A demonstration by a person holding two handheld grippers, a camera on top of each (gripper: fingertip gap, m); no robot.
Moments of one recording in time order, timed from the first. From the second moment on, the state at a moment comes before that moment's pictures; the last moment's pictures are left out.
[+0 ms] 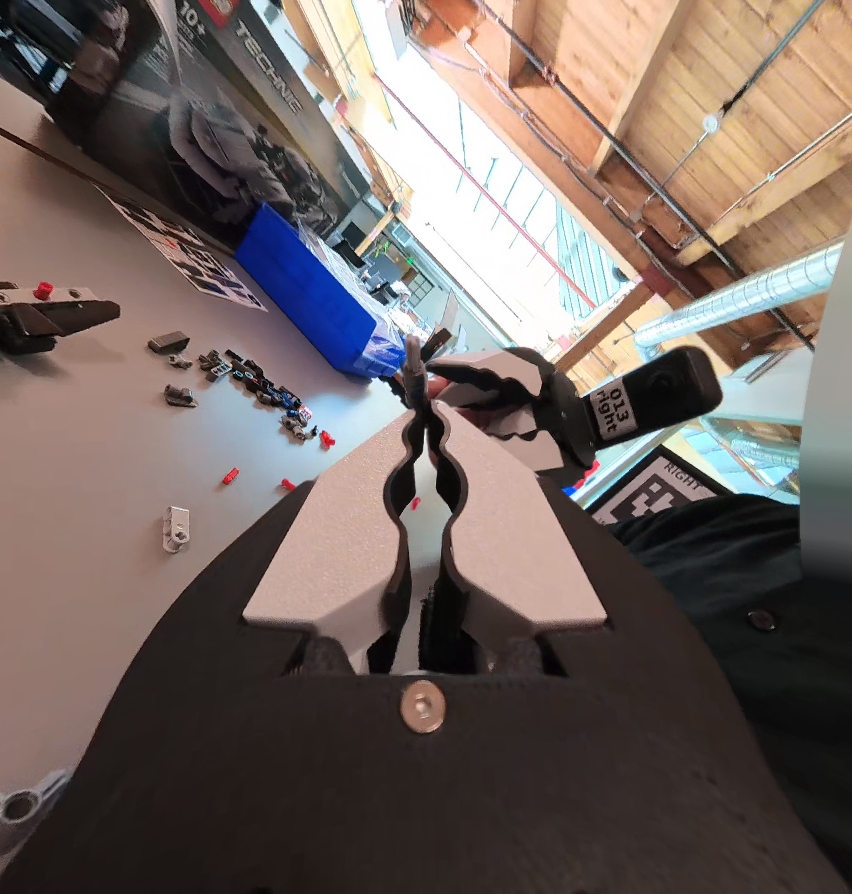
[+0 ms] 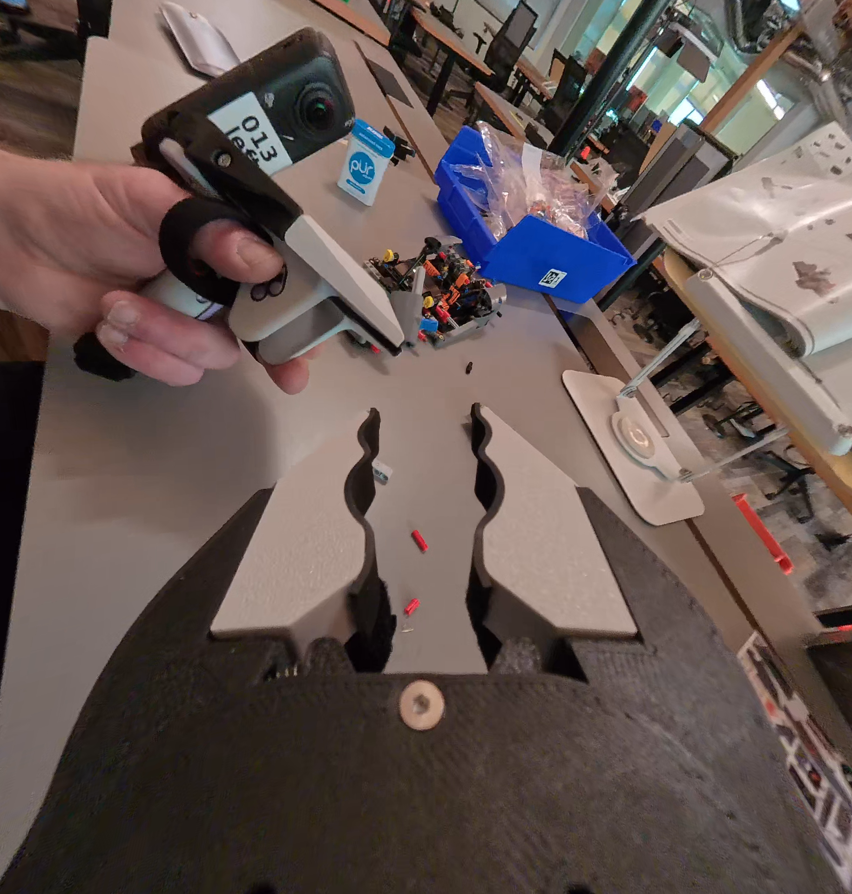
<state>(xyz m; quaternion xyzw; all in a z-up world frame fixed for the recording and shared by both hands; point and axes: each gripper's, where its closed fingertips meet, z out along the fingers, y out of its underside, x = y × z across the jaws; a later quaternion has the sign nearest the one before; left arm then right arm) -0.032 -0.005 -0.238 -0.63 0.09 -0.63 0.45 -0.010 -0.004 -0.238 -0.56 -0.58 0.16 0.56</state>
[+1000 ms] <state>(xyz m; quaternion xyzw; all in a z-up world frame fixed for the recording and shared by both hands) 0.005 -0.044 -0.262 -0.67 0.27 -0.53 0.45 -0.022 -0.031 -0.240 -0.59 -0.56 0.44 0.38</state>
